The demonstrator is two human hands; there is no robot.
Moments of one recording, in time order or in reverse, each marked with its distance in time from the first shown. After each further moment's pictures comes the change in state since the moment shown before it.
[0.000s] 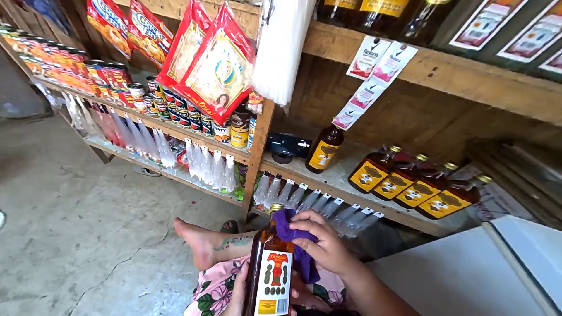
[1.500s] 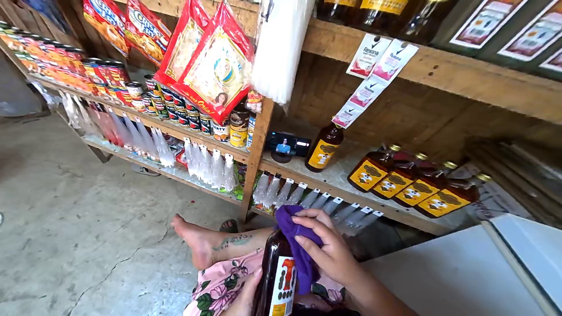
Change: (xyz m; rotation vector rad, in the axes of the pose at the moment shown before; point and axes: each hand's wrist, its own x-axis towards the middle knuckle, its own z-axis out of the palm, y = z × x) left_hand -0.002 -0.002 0.021 0.323 0.269 0.022; right_hand -0.004 -0.022 -0.001 -0.065 0.087 0.116
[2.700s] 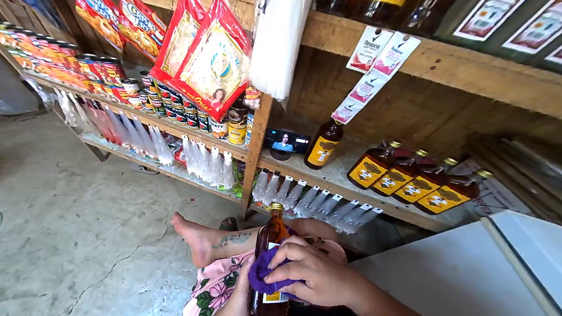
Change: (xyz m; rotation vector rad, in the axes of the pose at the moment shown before) left_hand 0.006 0.005 0.005 -0.066 0.143 -0.012; right_hand -0.007 -0.014 0.010 -0.030 -0.510 -0.296
